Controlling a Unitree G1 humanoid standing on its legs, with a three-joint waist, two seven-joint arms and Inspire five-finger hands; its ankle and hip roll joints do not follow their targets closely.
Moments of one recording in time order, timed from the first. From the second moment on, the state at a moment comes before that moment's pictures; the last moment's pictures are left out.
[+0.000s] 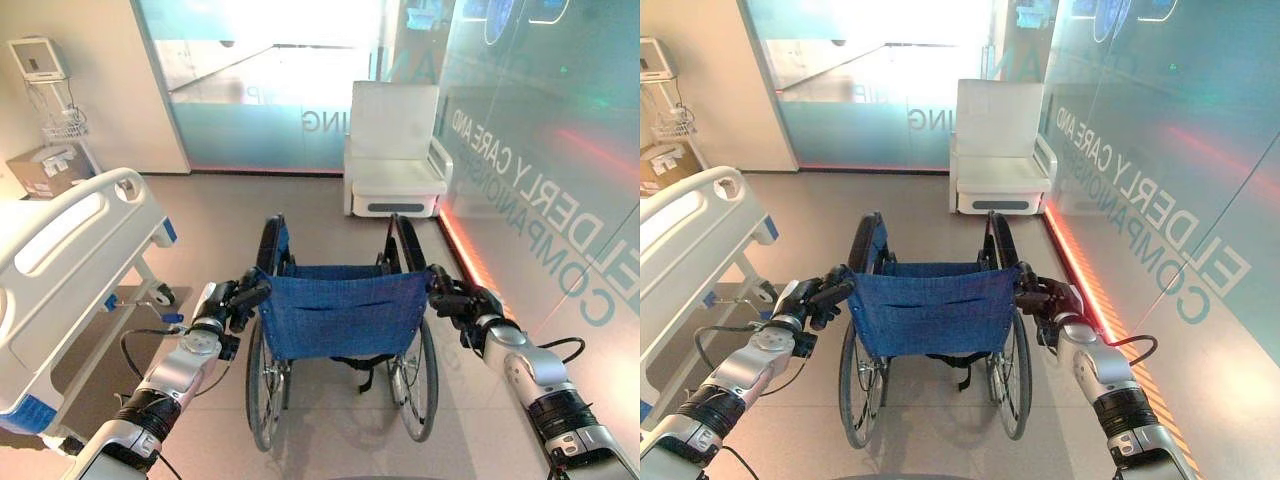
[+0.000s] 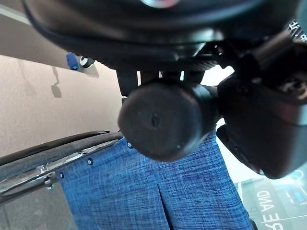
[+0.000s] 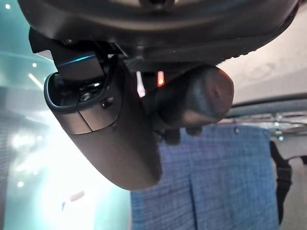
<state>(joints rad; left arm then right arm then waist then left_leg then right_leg) -0.28 0.64 -0.40 0.40 -0.40 0.29 0.24 -0.27 -0.50 0.21 0.26 0.63 0.46 -0.32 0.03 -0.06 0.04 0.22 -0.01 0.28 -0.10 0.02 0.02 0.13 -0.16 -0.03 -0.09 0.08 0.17</state>
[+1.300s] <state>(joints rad) -0.21 0.54 -0.24 0.29 -0.55 0.30 0.36 -0.27 -0.49 0.16 0.23 0.60 0.46 -0.29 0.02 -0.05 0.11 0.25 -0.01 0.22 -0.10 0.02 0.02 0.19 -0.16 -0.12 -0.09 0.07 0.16</state>
